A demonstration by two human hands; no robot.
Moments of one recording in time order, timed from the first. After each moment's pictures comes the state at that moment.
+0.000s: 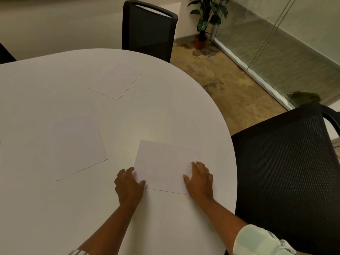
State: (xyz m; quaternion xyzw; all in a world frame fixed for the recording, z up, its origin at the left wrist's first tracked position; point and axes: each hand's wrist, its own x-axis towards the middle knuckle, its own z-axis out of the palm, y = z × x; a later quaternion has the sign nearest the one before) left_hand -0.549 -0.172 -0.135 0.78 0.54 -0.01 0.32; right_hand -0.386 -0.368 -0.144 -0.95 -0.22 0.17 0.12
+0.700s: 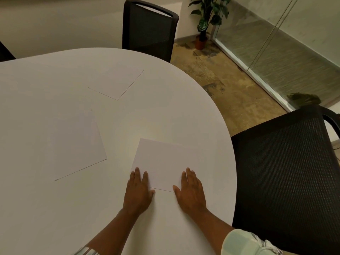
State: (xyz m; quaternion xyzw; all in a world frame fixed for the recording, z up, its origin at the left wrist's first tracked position) left_hand -0.554 -0.191 -0.161 0.91 0.33 -0.14 0.20; right_hand -0.424 -0.371 -0.159 -0.92 -0.31 0.21 0.06
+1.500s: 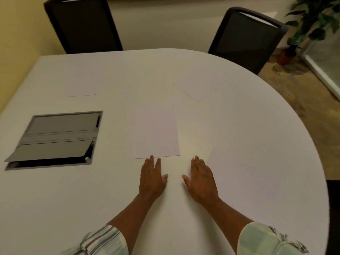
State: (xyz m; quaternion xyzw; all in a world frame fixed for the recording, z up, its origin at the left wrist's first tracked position) left_hand -0.680 -0.043 -0.141 0.84 0.51 -0.04 0.20; right_hand -0.507 -0.162 -0.151 -0.83 -0.52 0.18 0.07
